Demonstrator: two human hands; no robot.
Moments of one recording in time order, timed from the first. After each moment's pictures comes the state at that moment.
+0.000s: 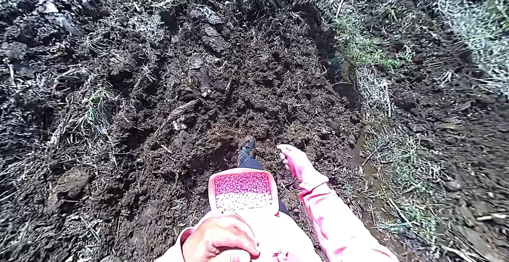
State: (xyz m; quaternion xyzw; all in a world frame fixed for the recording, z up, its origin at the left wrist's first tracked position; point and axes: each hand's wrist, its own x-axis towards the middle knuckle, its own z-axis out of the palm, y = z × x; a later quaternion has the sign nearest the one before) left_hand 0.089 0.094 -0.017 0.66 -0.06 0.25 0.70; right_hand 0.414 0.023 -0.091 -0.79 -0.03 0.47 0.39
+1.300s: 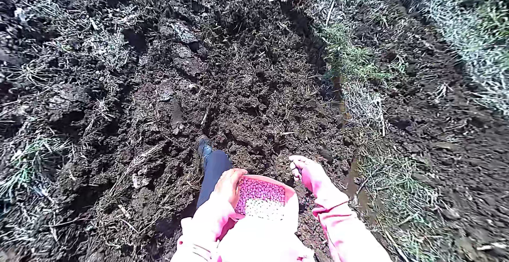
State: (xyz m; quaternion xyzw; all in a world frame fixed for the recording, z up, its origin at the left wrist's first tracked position) left_hand 0.468 0.282 -0.097 0.79 0.30 -0.06 0.53; right_hand 0.714 0.141 -0.108 -0.77 0.04 0.46 0.44
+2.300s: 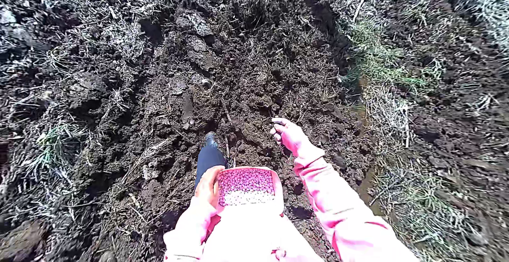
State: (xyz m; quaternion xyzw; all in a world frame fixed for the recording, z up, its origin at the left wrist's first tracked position) left_hand 0.417 0.319 -0.115 0.74 0.45 0.10 0.49; right_hand 0.728 0.308 -0.107 -0.75 -0.11 0.51 0.41
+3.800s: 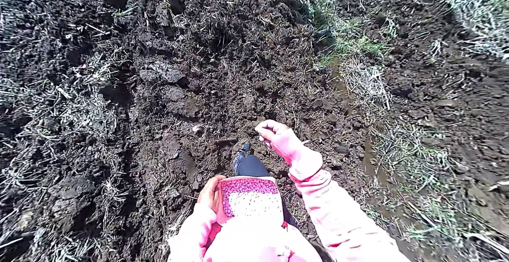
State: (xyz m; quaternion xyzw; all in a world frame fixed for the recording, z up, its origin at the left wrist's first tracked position) left_hand 0.551 0.638 -0.079 0.75 0.36 -0.08 0.55; right_hand 0.814 0.549 -0.011 -0.73 -0.18 0.45 0.48
